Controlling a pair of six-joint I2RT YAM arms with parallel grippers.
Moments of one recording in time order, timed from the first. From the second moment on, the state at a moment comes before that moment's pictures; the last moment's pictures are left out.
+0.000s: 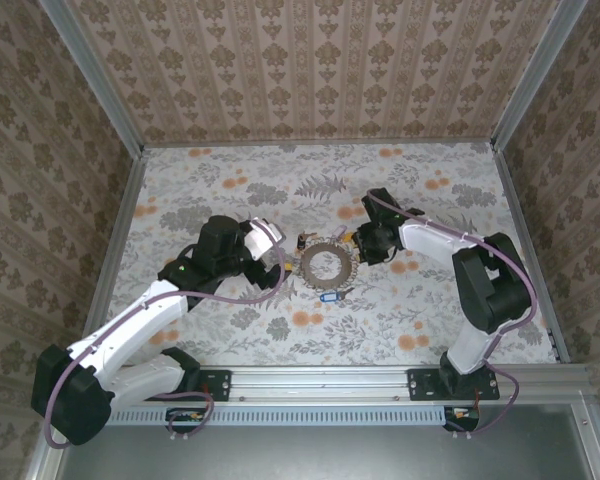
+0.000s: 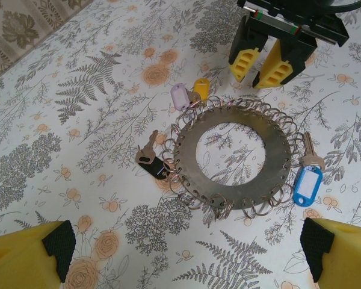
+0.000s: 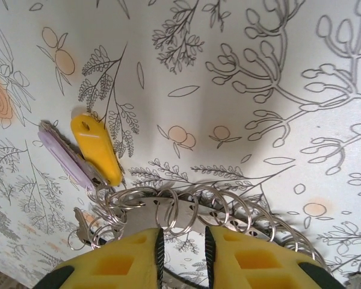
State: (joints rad) left arm -0.63 1.04 0.73 -0.28 0.25 0.34; right arm 0.39 1.72 1.05 -0.48 -0.18 1.68
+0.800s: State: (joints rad) left arm -0.64 1.04 0.73 -0.28 0.25 0.34; right arm 0.42 1.75 1.03 -0.42 -0.19 1.75
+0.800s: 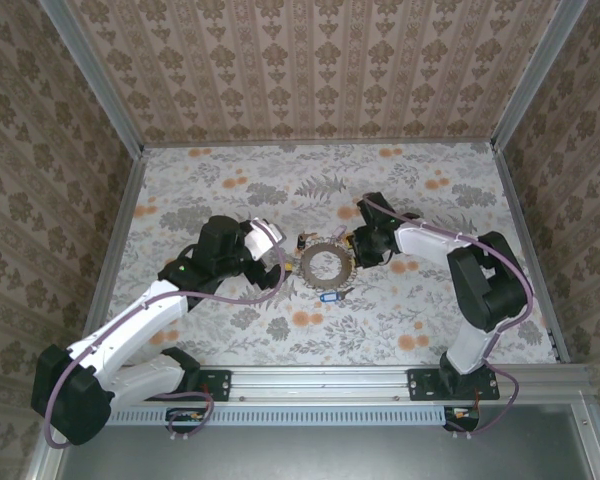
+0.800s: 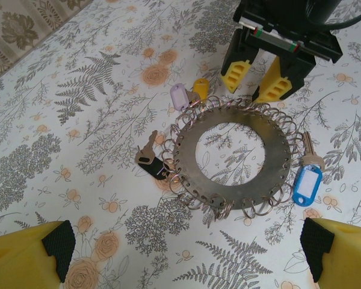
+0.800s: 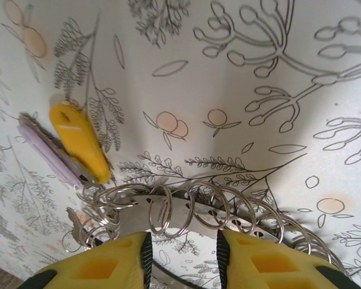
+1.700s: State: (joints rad) left arm -0.65 1.05 0.73 -0.28 0.24 0.35; right arm 0.41 1.81 1.07 -0.43 -0.22 1.97
